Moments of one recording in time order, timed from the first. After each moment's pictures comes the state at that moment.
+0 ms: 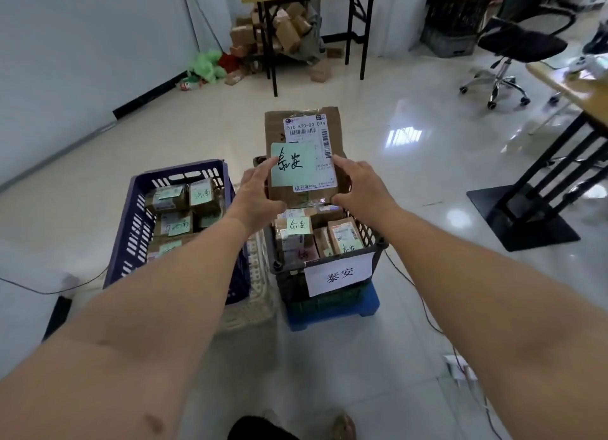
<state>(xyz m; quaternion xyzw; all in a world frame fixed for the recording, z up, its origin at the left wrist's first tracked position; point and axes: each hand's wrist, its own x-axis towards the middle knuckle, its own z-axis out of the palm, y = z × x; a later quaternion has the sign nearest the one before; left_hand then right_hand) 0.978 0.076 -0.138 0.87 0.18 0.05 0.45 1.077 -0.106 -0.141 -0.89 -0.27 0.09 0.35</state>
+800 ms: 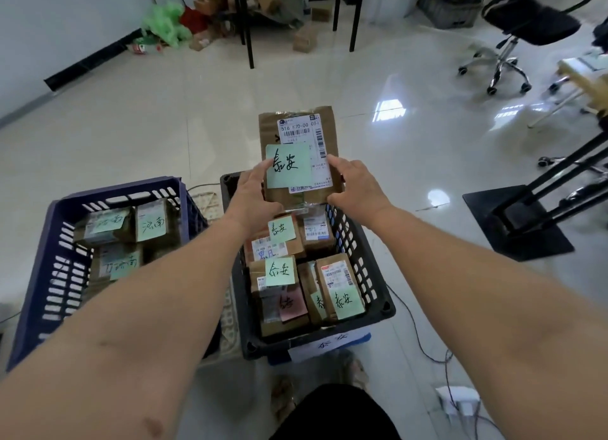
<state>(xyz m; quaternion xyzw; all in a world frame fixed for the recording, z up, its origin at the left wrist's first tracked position) 1.201 0.158 -0.205 0.87 0.20 0.00 0.45 1.295 -0.015 -0.200 -0.91 -0.25 0.14 0.29</state>
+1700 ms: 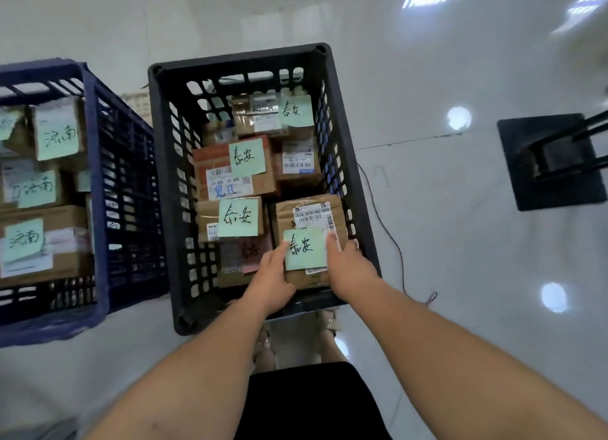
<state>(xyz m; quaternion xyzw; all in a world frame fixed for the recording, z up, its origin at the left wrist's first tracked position) 1.154 0.028 -0.444 0.77 0.31 -0.31 0.47 1.247 -0.098 -0.428 -0.87 -0.19 0.45 -0.03</state>
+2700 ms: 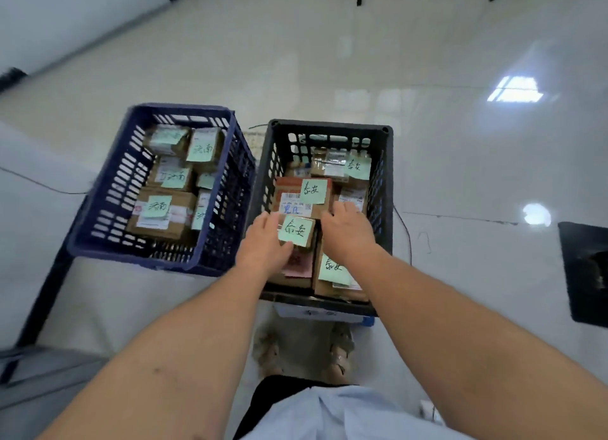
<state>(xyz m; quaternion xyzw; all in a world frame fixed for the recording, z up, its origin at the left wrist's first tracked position) 1.140 0.064 -0.283 0.85 0.44 -0.13 0.27 1.263 -0.032 -0.278 -0.85 -0.49 0.20 -0.03</state>
